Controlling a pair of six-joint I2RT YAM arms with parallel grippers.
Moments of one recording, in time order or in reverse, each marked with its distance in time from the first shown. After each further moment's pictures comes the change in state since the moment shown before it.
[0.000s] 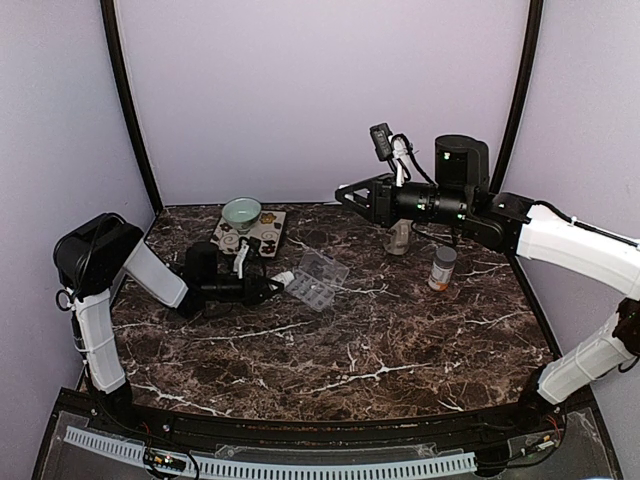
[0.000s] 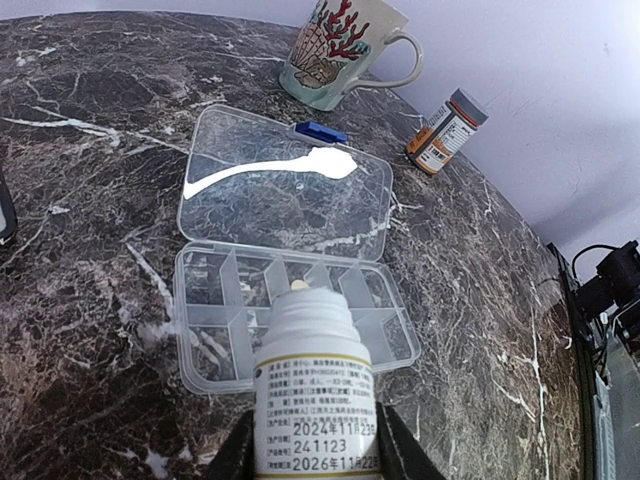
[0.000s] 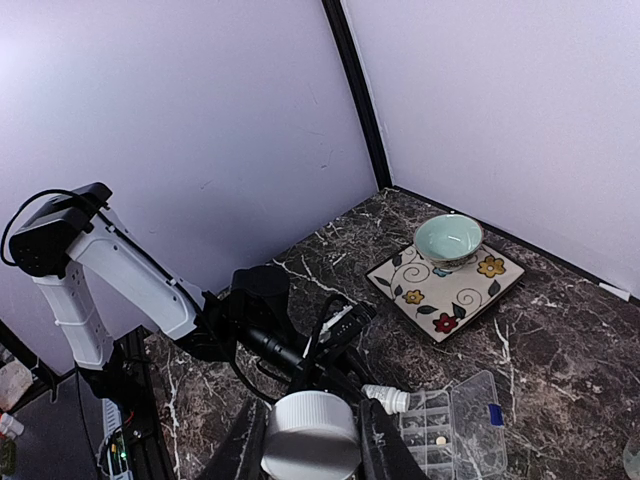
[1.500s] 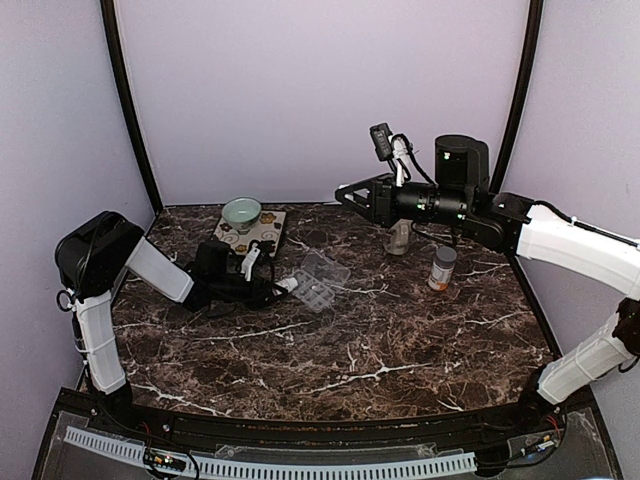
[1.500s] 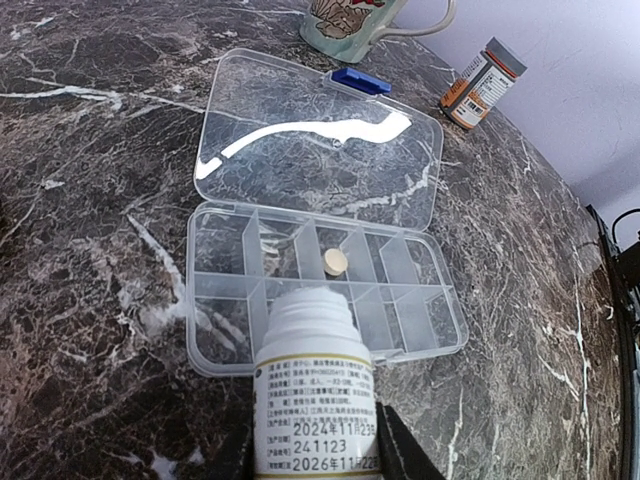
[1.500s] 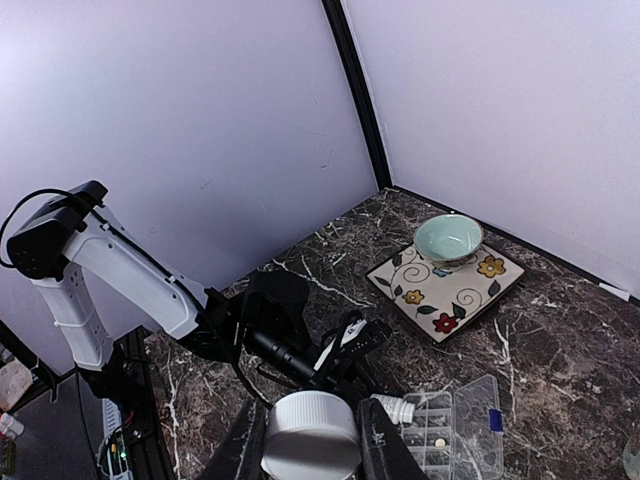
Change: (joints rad) left arm -0.042 0.000 0.076 -0.223 -0.084 0.136; right arm 0.000 0.000 0.000 0.000 0.000 0.000
